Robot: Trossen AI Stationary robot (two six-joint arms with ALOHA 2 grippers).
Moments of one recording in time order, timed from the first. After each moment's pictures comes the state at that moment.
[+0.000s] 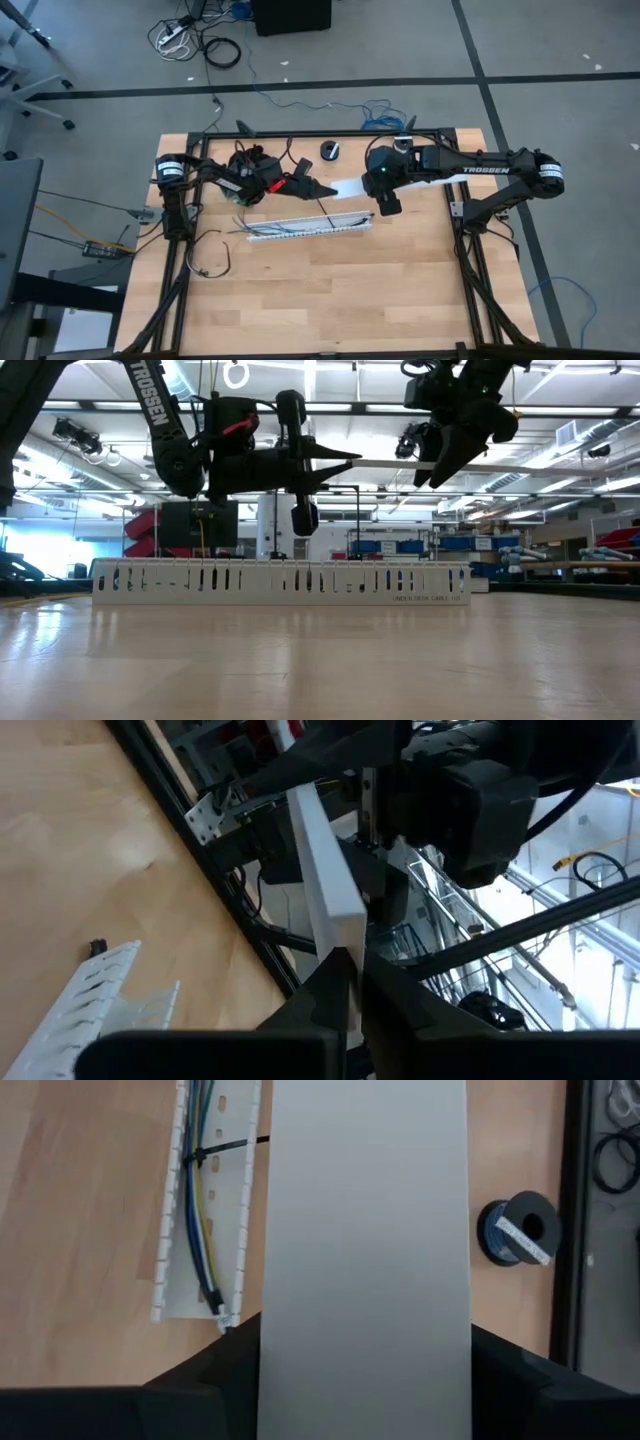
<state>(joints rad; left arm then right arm) 0.29 1.87 0.75 1.25 0.47 -1.20 -0.17 1.34 1.12 -0.76 0.12 -0.44</state>
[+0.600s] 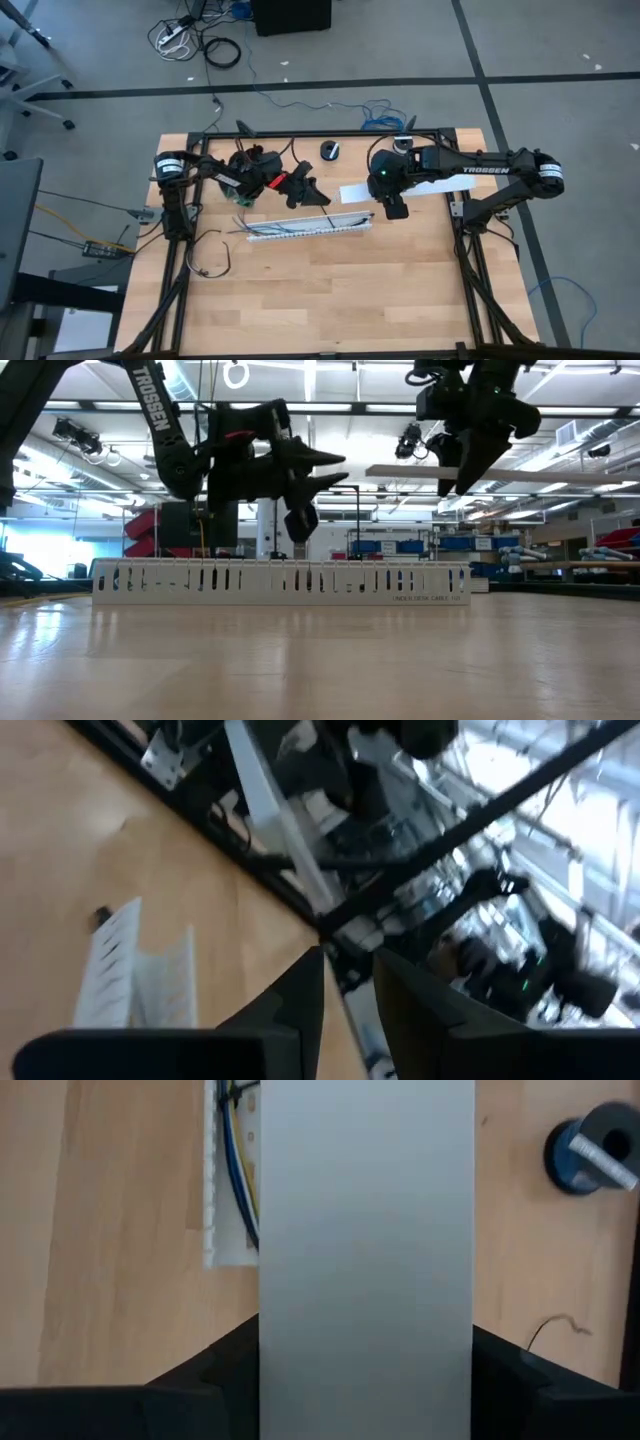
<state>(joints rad) 0.36 1.87 0.74 1.17 0.78 -0.90 -0.17 1.34 1.12 -0.90 0.08 -0.33</state>
